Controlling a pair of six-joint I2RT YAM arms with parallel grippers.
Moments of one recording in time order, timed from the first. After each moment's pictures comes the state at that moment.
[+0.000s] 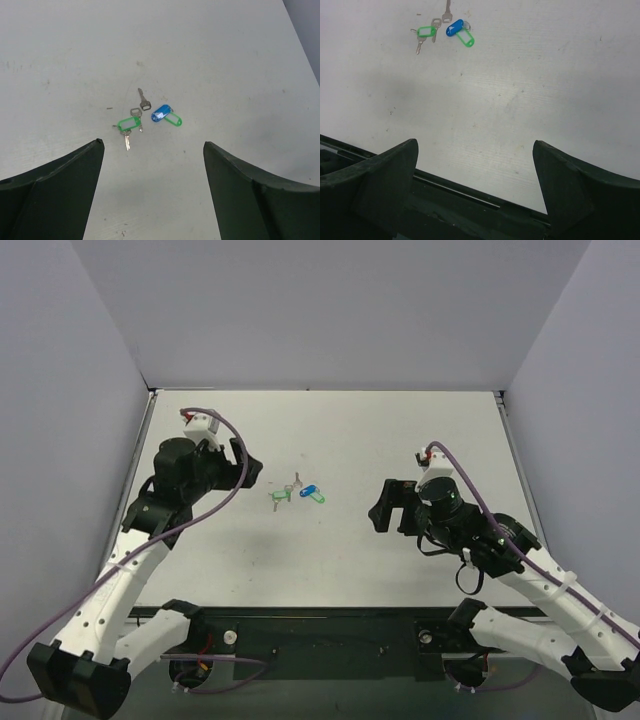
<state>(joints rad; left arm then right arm) -0.32 0.99 0.99 -0.36 0.10 -0.37 0.81 0.87 1.00 -0.78 0.26 0.62</state>
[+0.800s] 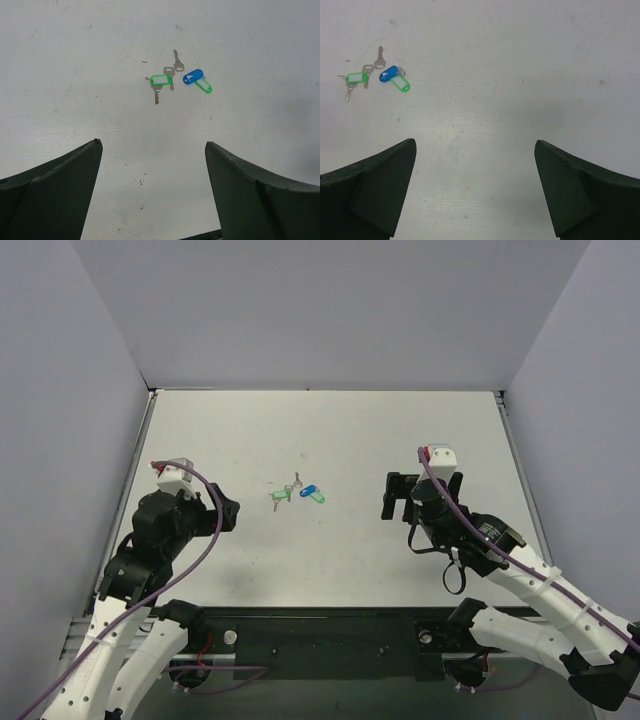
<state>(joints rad) -0.32 0.57 0.77 -0.62 -0.04 -0.41 0.80 0.89 0.94 -0.65 0.57 0.49</state>
